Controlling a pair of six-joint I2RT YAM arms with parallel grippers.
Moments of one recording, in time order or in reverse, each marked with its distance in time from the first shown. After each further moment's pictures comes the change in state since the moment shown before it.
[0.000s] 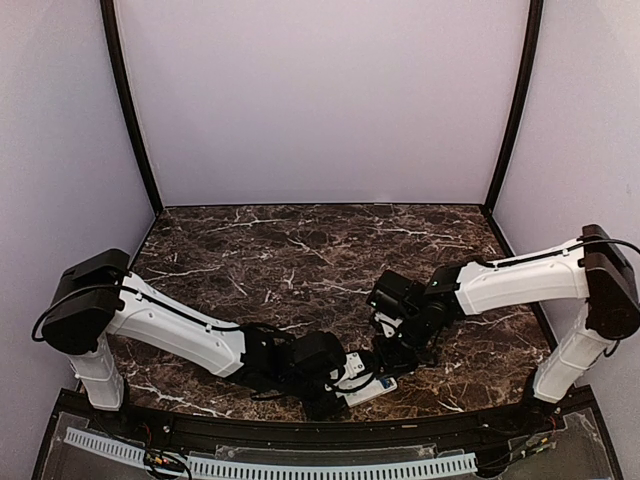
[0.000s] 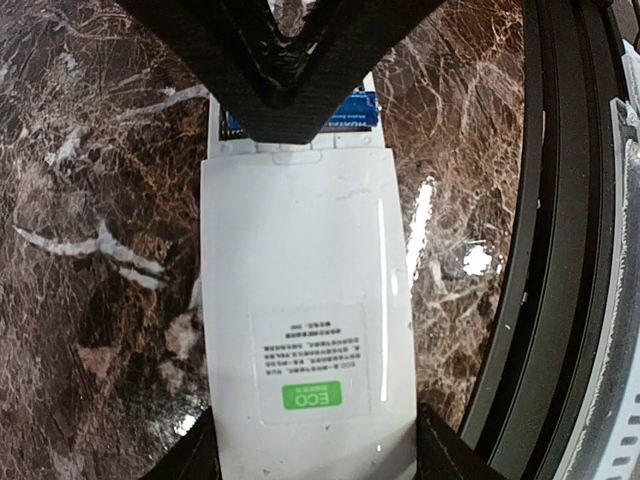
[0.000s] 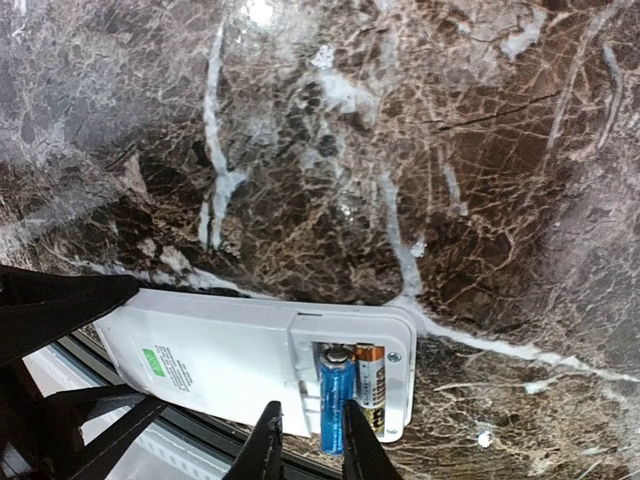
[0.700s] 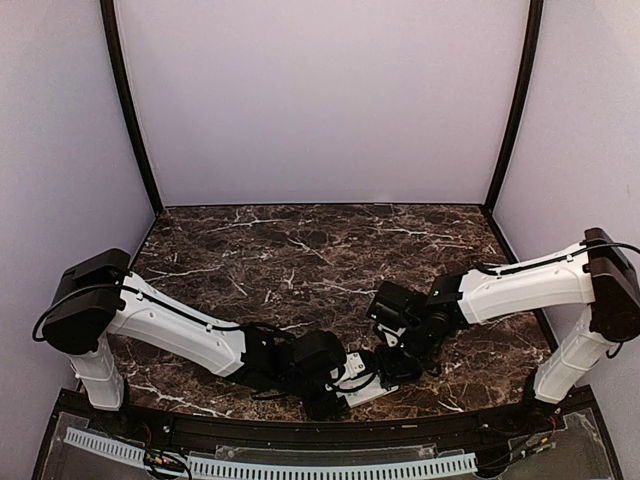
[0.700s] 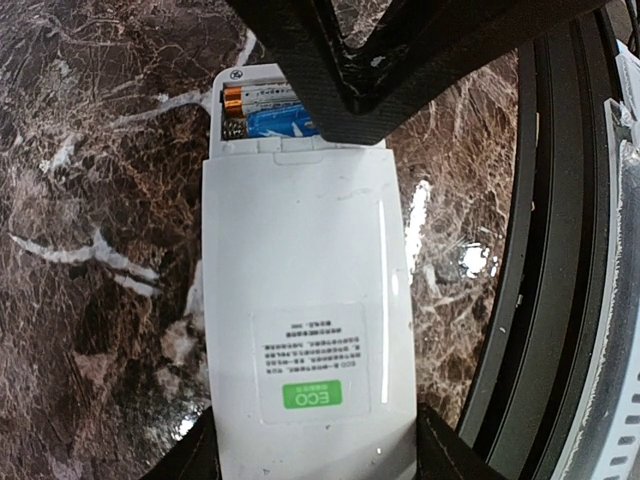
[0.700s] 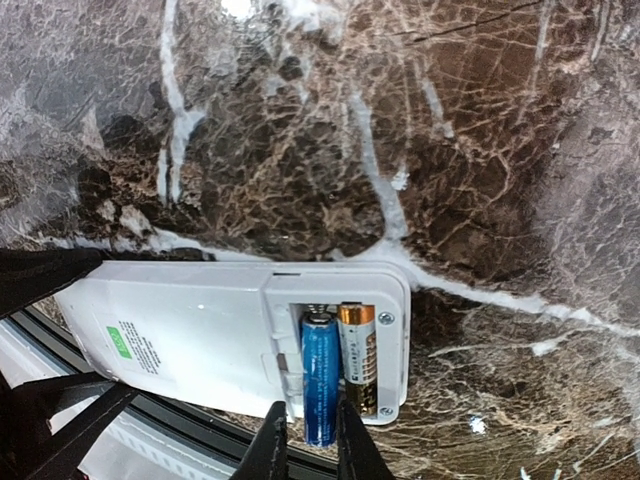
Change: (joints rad) left arm 0.004 0.003 0.000 0.012 0.016 0.009; right arm 0.057 -0.026 -0.030 -0.029 0.038 0.061
